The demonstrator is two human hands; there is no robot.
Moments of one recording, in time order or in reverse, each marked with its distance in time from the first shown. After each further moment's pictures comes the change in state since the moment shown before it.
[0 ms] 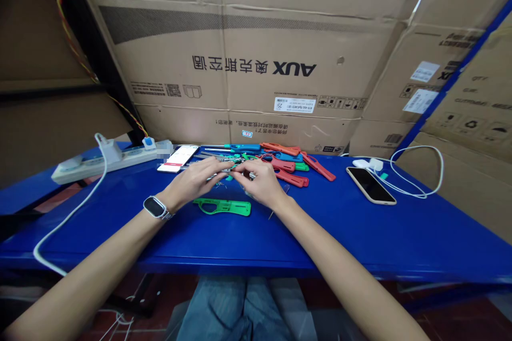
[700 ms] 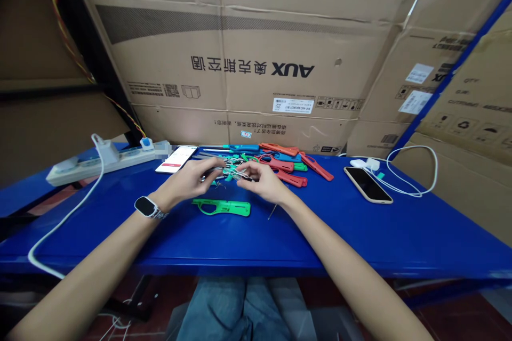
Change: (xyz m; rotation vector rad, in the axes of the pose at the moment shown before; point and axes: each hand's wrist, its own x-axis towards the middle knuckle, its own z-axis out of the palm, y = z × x) left_hand -0.003 -0.003 -0.007 -0.167 -0.112 -0.261; right_hand -0.006 0.019 -0.008 0.498 -0.302 0.389
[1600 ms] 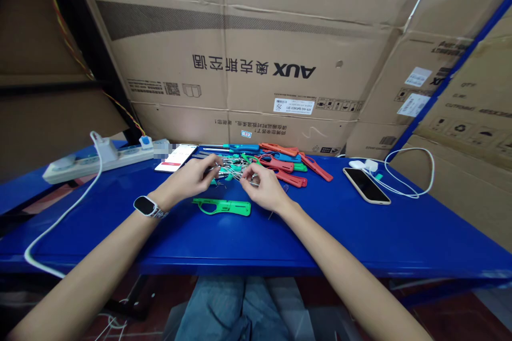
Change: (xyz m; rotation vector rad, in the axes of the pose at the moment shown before) left_hand -0.003 -0.007 0.004 0.032 -0.082 -0.243; right_hand -0.013 -0.010 0.013 -0.318 0.170 -0.030
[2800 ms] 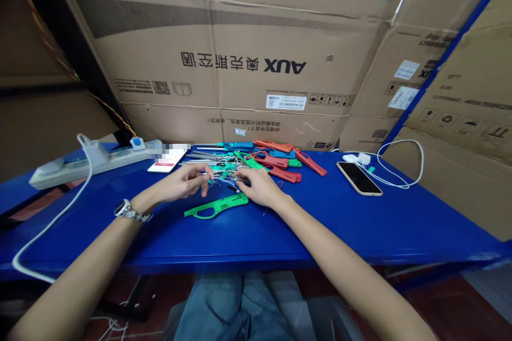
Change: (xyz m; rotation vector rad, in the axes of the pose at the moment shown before) left_hand -0.007 0.004 -0.008 -0.652 -0.350 -0.331; right_hand 0.007 0.025 0.000 -0.308 -0.148 -0.121
